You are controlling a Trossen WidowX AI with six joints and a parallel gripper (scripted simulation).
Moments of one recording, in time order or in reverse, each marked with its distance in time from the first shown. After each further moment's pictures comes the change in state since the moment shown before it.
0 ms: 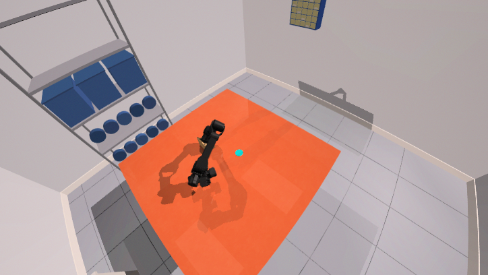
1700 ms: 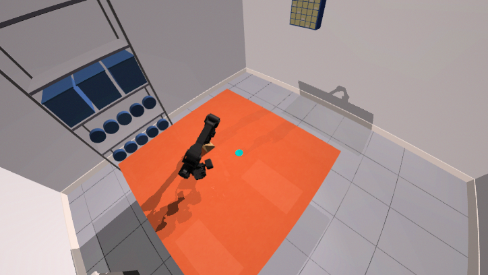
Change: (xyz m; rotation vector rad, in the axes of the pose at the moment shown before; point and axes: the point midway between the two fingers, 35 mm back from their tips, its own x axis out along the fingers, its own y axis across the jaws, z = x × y) arm -0.111 -0.001 -0.001 0.012 -0.018 0.007
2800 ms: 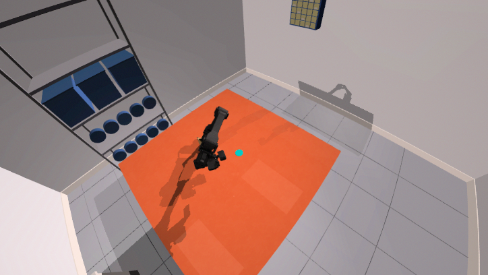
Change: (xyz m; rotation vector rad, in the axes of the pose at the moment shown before) arm -0.032 0.087 -0.003 0.006 -0.035 -0.034
